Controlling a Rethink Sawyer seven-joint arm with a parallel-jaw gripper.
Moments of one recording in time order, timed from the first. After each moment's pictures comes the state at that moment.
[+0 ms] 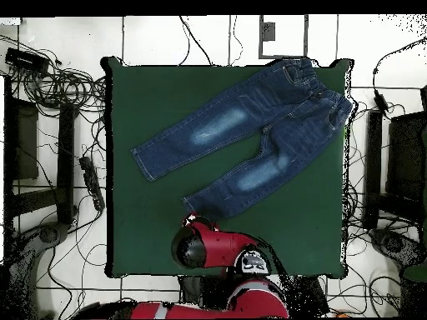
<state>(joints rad) -0.03 -0.44 -0.10 2.00 -0.12 -0.05 2.26</state>
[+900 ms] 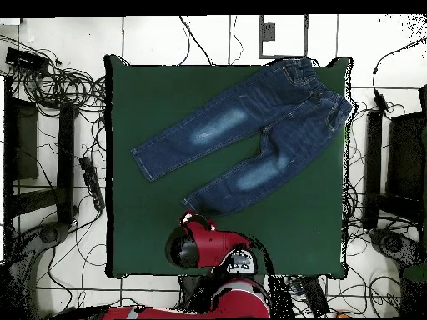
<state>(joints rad) 0.03 -0.43 -0.14 1.98 -0.10 -0.08 2.26</state>
